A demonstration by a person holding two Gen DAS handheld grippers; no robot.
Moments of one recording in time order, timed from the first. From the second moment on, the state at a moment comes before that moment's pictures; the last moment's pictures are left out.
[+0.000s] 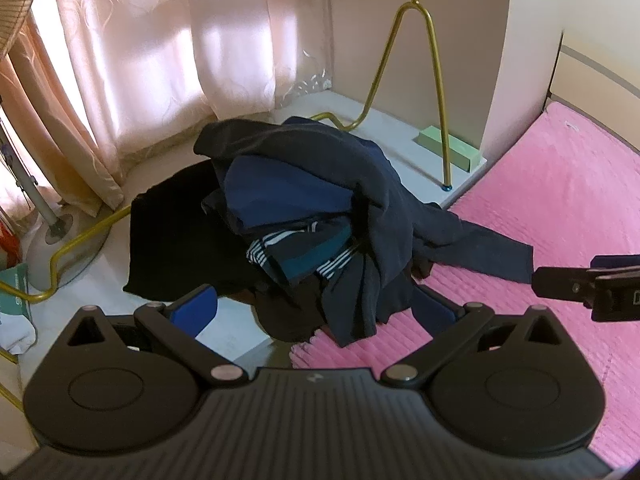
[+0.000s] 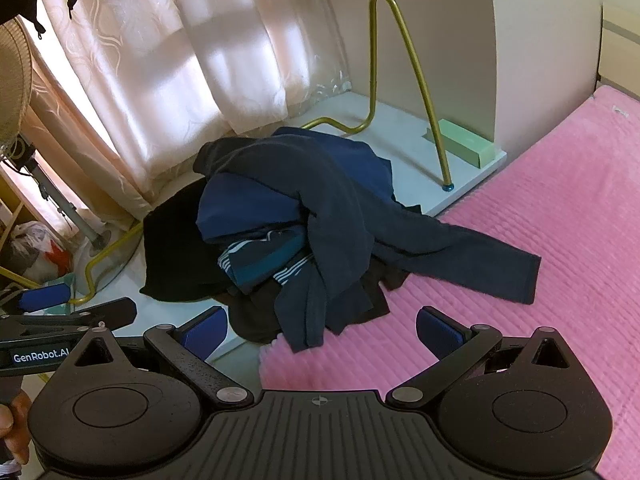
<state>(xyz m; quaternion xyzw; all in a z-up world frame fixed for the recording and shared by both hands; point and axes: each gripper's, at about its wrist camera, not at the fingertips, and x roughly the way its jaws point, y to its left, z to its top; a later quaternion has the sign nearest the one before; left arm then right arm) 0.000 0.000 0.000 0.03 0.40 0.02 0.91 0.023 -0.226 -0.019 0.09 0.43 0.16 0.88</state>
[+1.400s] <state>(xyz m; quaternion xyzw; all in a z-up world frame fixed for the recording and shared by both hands) 0.002 0.000 -0.011 0.01 0.42 0.00 0.91 0.024 -0.218 -0.033 0.08 0.44 0.16 0.88</state>
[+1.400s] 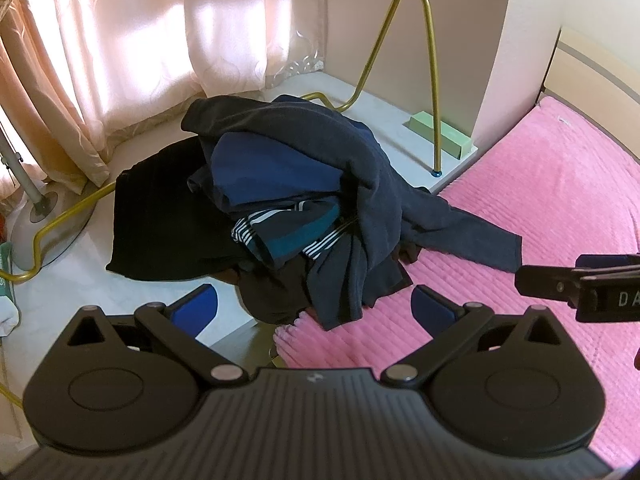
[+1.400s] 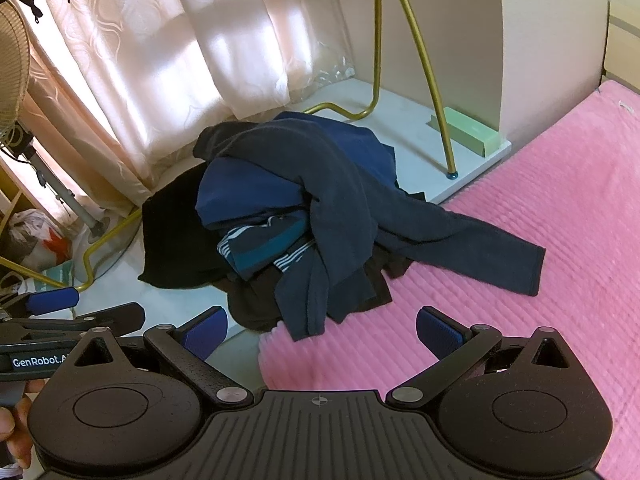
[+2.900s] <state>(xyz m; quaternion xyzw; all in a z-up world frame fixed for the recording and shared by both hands) 0.003 -0.004 -0.018 0.00 0.43 -0.01 0.90 0.025 -0.231 -0.039 0.08 0.45 0.16 0.87</state>
